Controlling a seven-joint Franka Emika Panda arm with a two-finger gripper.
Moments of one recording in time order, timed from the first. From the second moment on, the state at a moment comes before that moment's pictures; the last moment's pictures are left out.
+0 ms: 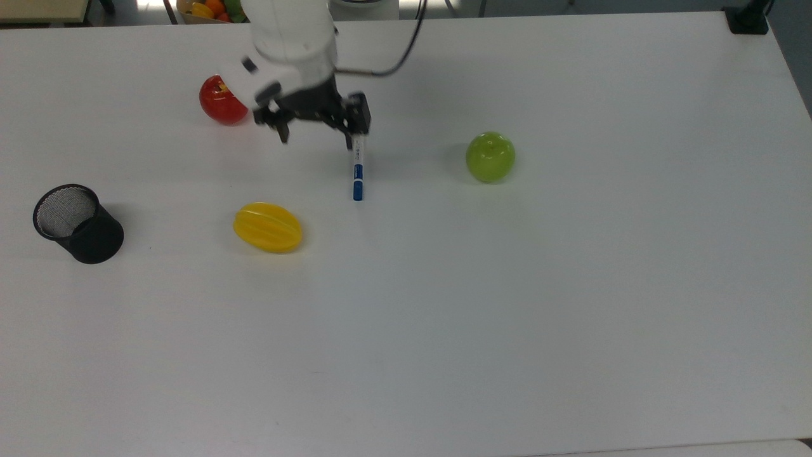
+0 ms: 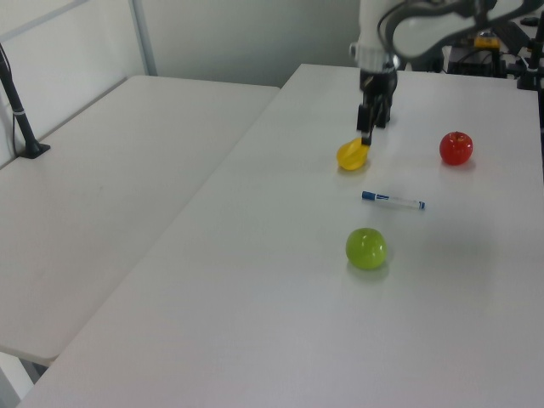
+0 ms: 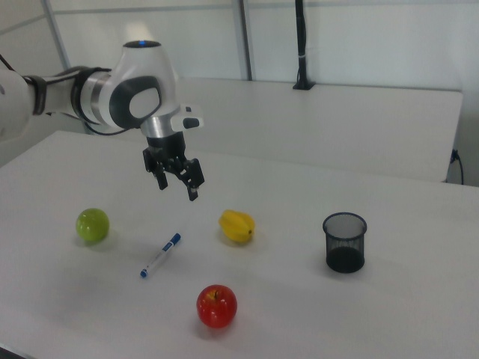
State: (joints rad) arm 0.13 0.23 -0.12 -1.71 0.03 1.96 0.05
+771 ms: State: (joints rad) arm 0.01 0.01 -0.10 -1.68 0.03 1.71 0.05
